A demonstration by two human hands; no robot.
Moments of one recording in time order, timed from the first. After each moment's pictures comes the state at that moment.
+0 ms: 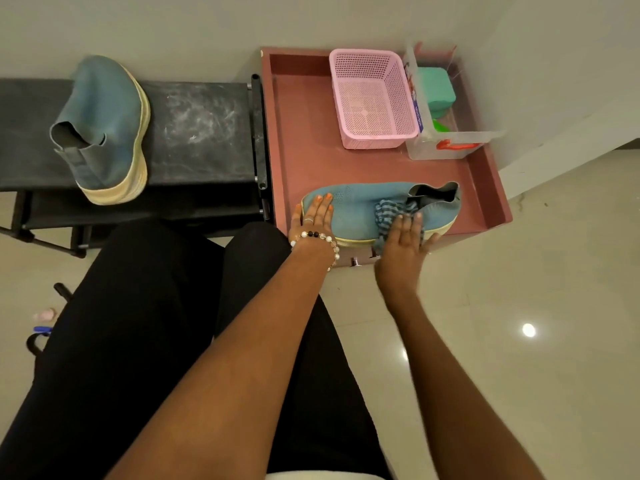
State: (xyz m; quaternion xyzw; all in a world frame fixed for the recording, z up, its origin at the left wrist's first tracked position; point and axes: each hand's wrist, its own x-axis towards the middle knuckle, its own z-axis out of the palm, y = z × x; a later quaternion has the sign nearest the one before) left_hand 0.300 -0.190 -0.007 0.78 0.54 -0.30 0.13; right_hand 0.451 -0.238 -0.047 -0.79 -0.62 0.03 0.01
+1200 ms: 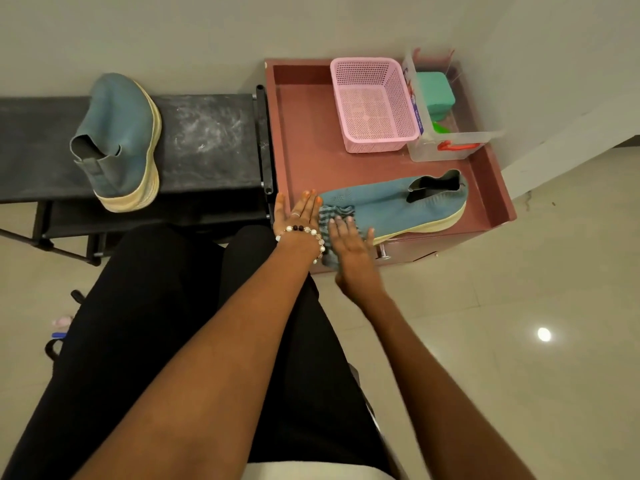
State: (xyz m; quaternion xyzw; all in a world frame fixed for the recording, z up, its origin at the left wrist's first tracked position) left_hand 0.273 -0.183 0.005 0.76 0.54 -0.34 0.11; right_hand 0.390 -0.245 -0.049 -0.62 -0.77 0.12 0.08
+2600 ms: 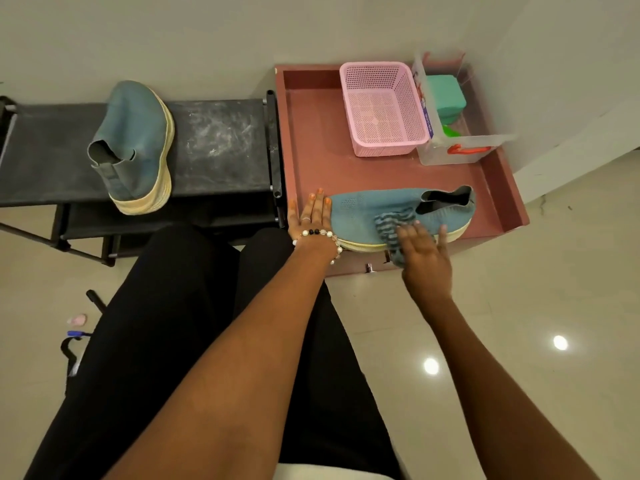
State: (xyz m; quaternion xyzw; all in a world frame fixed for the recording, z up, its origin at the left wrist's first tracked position) left_hand 0.286 -0.183 0.005 0.73 0.60 -0.30 0.15; right_hand 0.488 -0.246 -0.050 -0.66 -0.75 -0.06 0.06
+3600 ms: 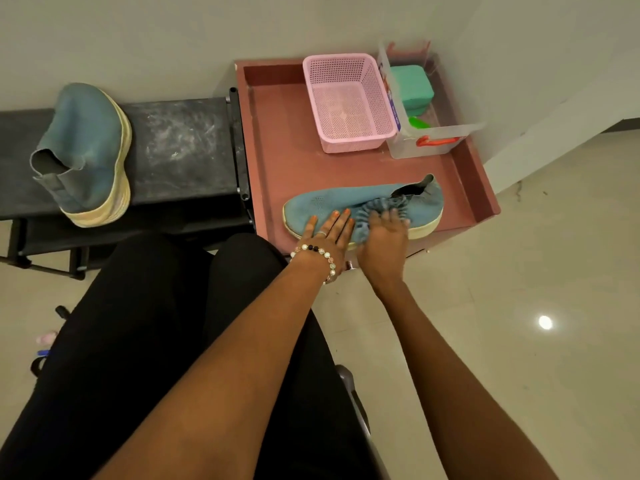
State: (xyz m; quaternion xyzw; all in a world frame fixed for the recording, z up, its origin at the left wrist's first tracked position) left_hand 0.335 -0.193 -0.027 0.85 0.43 -0.28 0.15; right_hand 0.451 -0.217 -0.048 -0.78 -0.62 0.06 0.11
